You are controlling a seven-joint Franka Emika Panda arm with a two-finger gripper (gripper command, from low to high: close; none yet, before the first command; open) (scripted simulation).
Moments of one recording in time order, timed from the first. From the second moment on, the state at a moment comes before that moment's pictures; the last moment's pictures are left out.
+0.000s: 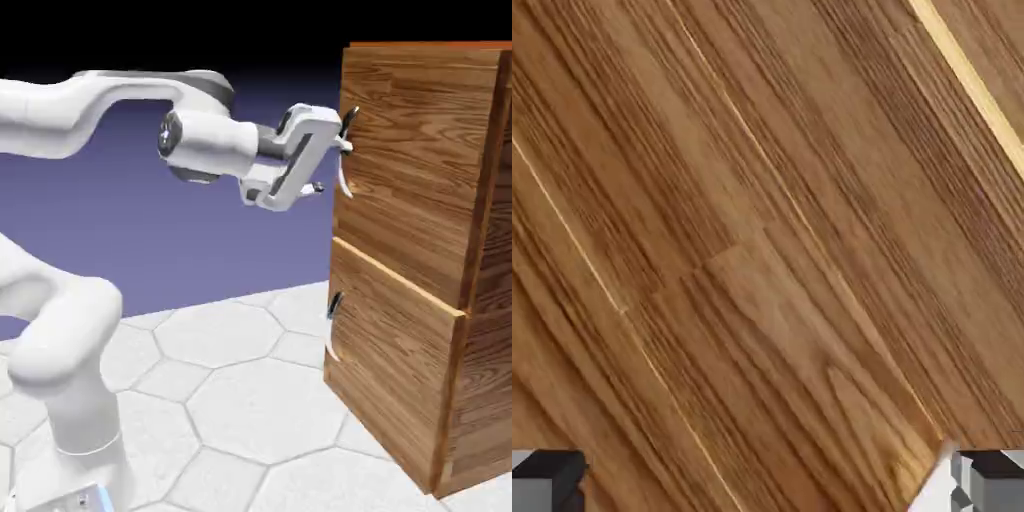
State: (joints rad) arm -0.52 -0.88 0.60 -2.56 1.81 2.97 1.67
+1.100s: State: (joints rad) arm -0.63 -0.98 0.68 -2.56 2.38 2.72 2.07
